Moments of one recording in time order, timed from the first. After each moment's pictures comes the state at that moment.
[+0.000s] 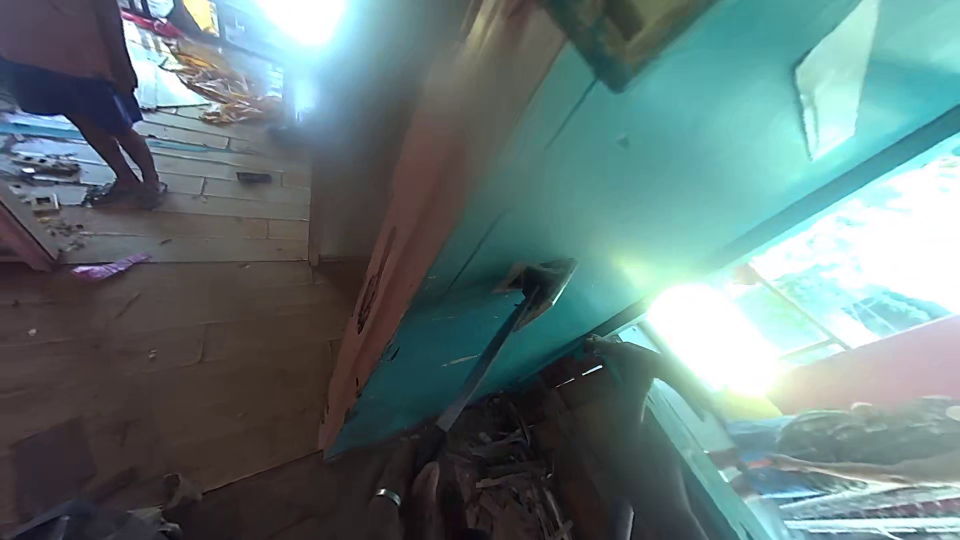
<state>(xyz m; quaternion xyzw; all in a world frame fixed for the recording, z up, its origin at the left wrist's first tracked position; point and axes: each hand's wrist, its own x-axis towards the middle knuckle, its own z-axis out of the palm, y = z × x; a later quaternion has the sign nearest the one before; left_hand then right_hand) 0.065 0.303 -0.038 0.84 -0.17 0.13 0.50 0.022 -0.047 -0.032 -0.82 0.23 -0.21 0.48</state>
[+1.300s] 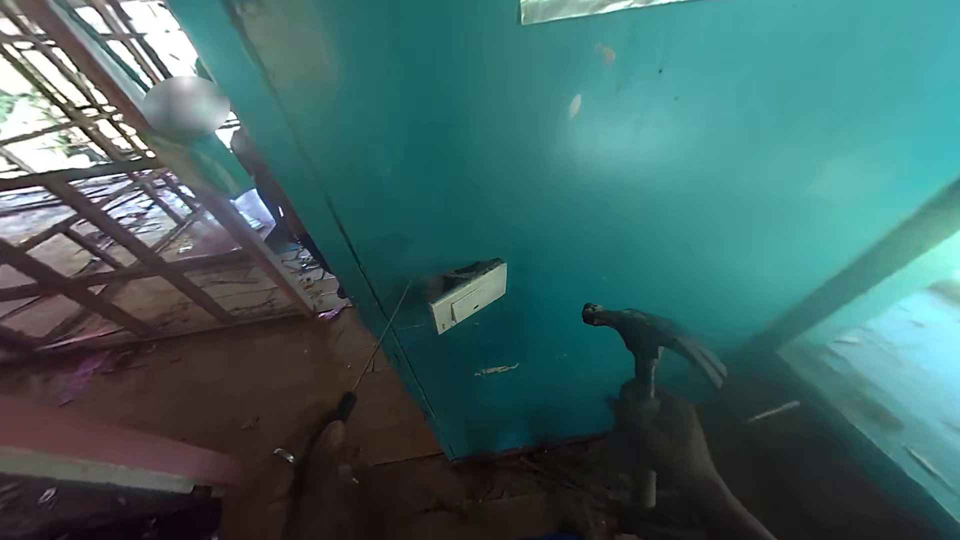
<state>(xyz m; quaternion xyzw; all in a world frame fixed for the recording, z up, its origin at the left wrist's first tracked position) 0.025 0.241 0.030 0.86 -0.06 0.27 0.42 0.088 -0.170 -0.068 -0.76 0.06 -0.13 0.63</state>
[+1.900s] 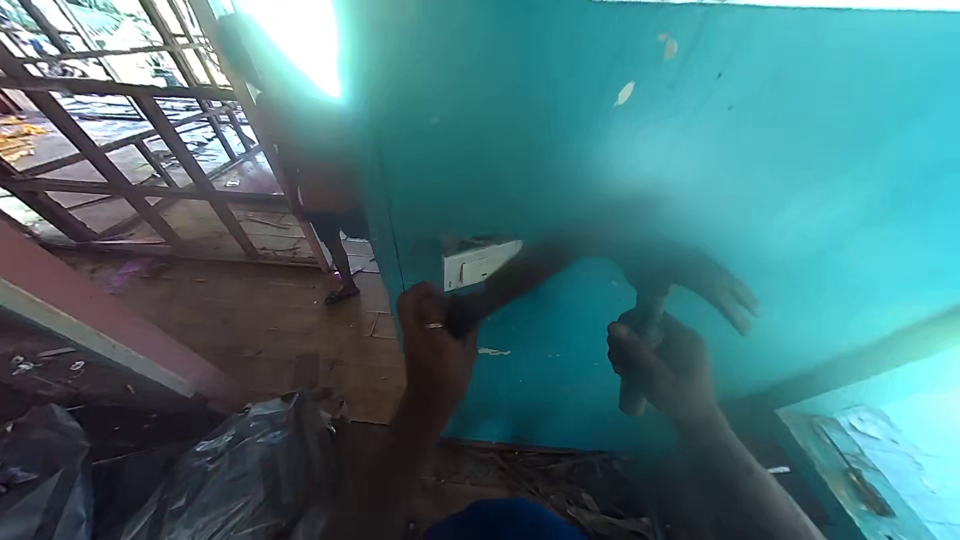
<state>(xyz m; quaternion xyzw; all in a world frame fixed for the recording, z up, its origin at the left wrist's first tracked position) 0.116 0.091 0.001 0.76 -0.05 0.54 0.36 0.144 -0.186 0.018 -0.74 -0.25 -0.17 0.60</state>
